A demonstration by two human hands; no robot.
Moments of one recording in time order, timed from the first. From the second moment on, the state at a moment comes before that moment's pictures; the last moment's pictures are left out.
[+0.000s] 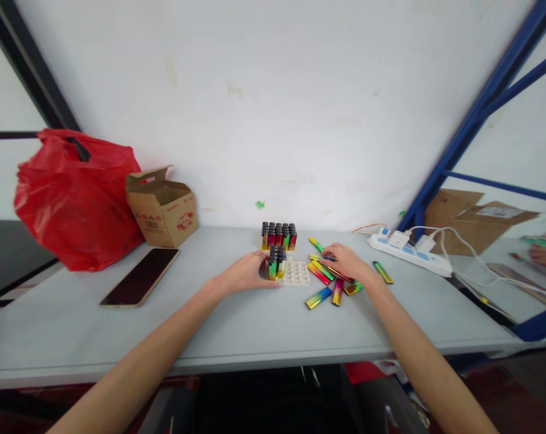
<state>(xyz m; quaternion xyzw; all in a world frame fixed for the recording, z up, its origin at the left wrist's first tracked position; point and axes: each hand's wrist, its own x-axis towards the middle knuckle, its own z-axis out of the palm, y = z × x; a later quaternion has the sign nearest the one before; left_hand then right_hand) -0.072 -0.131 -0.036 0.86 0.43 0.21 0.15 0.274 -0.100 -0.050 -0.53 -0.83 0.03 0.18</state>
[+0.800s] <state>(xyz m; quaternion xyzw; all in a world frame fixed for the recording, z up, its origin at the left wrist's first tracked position) -0.072 -0.131 -0.037 0.87 0.42 0.22 0.17 0.199 -0.133 -0.029 -0.35 -0.52 0.60 0.50</state>
